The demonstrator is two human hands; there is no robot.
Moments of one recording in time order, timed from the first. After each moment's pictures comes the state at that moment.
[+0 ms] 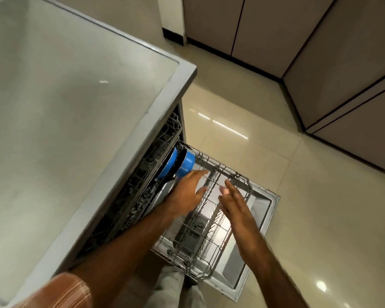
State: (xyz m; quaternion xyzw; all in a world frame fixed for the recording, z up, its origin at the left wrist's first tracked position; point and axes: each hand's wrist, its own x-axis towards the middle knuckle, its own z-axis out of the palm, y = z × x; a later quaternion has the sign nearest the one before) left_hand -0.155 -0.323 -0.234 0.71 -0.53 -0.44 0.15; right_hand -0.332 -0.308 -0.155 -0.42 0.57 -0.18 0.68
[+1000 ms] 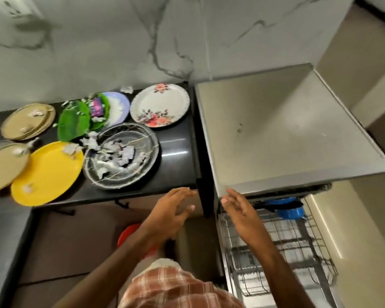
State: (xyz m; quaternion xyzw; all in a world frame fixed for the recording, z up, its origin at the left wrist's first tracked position) left_hand -0.079 0.126 0.033 0.89 -0.22 -0.18 0.35; right_hand -0.167 -0.097 0.013 -0.69 0.25 0.09 0.68
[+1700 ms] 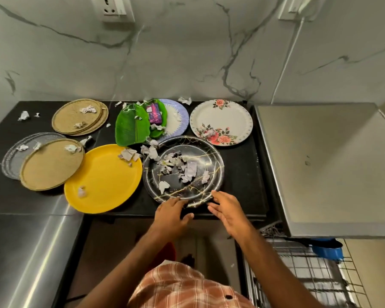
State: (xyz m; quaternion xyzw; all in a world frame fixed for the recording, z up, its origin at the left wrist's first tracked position) left_hand 0.038 0.322 -0.004 0.96 -0.11 -0.20 0.17; right_hand 0.036 0.129 -0.018 -0.53 0.37 0.15 0.75
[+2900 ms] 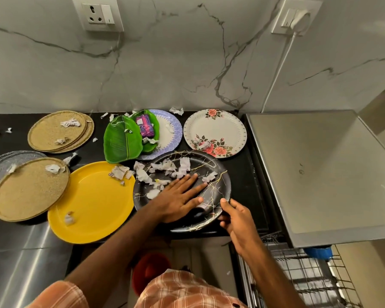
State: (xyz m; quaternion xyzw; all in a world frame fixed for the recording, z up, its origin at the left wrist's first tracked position) left_hand 0.153 0.325 0.017 0.89 -0.38 -0.22 0.12; right_hand 0.034 0.139 0.038 -0.54 0.34 0.04 0.77
